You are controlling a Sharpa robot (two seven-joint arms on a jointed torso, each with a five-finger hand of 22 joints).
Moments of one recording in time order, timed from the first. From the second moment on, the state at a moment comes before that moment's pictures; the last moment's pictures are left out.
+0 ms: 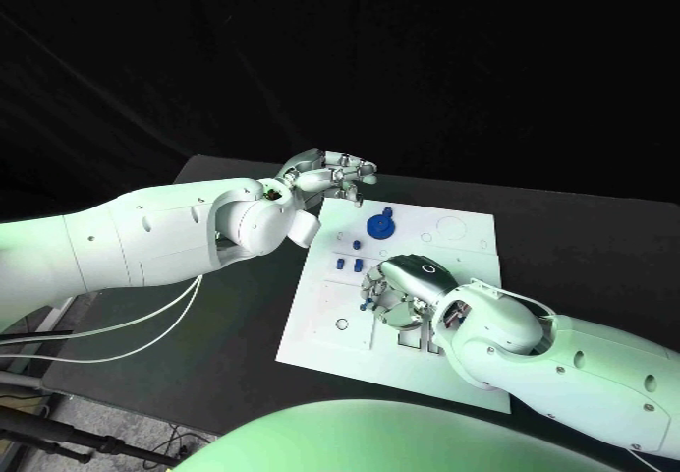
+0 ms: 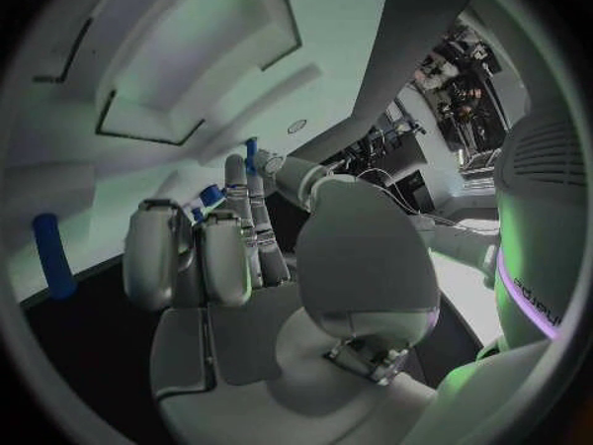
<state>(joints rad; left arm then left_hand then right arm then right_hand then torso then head) 1.13 -0.87 0.01 1.50 -0.08 -0.20 0.27 1.33 -0.21 0.50 0.11 0.19 0.87 0.18 0.24 0.42 1.08 0.12 0.18 0.15 1.03 0.05 1.02 0.48 0.17 1.03 0.15 0.44 1.23 1.02 -0.60 -0.14 1.65 -1.66 -0.36 -0.22 1.23 -0.17 0.70 -0.06 0.10 1.03 0.12 0.31 0.44 1.26 0.06 0.09 0.19 1.46 -0.02 1.37 1.21 0.07 1.43 0.09 1.31 1.31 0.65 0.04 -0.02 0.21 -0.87</state>
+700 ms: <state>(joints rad) 1.13 -0.87 0.01 1.50 -0.08 -0.20 0.27 1.33 -0.20 0.50 0.11 0.19 0.86 0.18 0.24 0.42 1.08 0.12 0.18 0.15 1.03 0.05 1.02 0.48 0.17 1.03 0.15 0.43 1.23 1.01 -0.59 -0.14 1.65 -1.68 -0.34 -0.23 1.23 -0.17 0.70 -0.06 0.10 1.03 0.12 0.31 0.44 1.26 0.06 0.08 0.20 1.46 -0.02 1.37 1.21 0.07 1.43 0.09 1.31 1.31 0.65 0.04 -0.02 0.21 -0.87</state>
